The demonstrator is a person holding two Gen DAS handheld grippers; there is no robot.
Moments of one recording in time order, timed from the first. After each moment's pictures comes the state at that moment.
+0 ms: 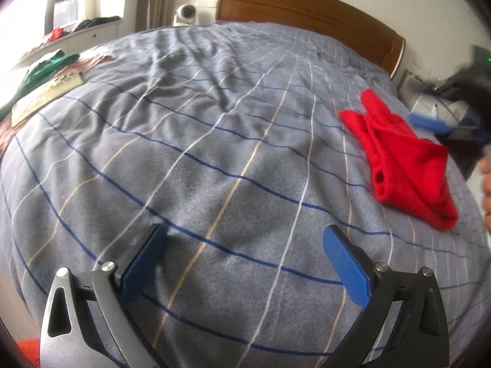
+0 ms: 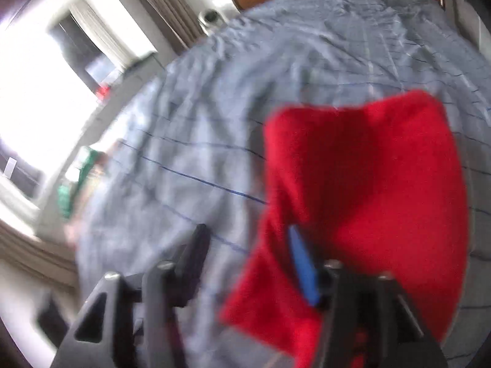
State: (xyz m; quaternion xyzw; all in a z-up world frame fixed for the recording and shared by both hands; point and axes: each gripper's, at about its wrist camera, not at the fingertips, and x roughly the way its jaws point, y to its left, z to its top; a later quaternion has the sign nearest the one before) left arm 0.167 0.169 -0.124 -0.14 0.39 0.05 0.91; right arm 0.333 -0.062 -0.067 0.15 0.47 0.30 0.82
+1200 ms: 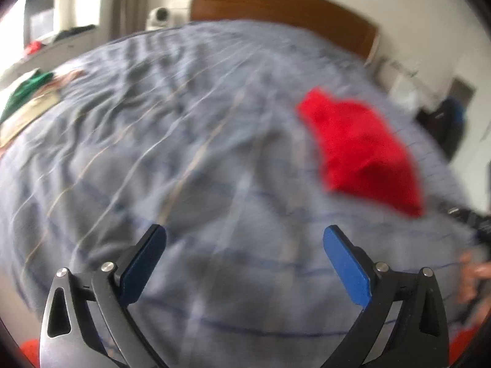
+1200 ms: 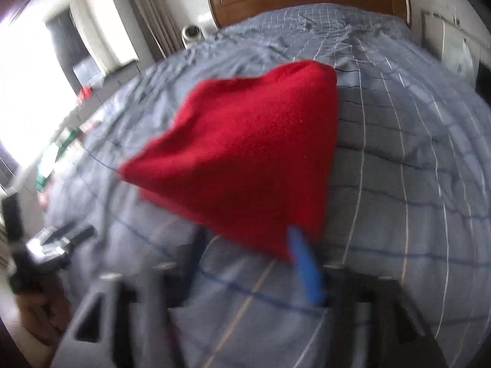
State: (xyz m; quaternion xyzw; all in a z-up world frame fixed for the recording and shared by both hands) left arm 0.165 0.136 -0.093 -0.12 0.38 -0.02 0.92; right arm 0.218 -0.172 -0.110 0.09 0.44 0.20 0.87
